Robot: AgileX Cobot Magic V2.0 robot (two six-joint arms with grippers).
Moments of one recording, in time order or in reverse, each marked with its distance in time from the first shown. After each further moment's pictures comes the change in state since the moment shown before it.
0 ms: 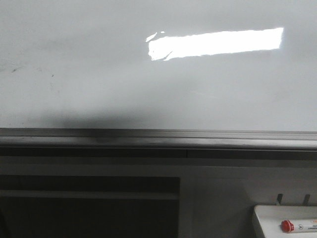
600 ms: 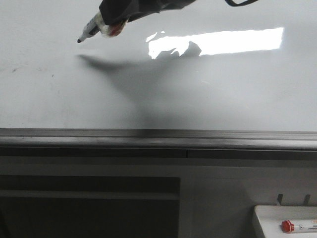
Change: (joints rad) left arm 0.000 -0.170 0.110 -0.057 0.021 -0.095; right arm -0.126 0.162 -0.002 0.010 -0.088 0.000
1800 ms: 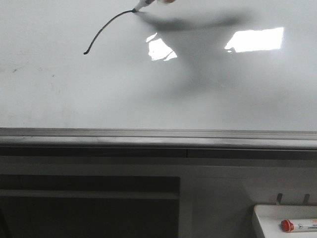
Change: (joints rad) left arm 0.000 0.000 0.020 -0.008 -0.075 -0.002; right arm -0.283 -0.065 -0.050 0.014 0.212 0.000
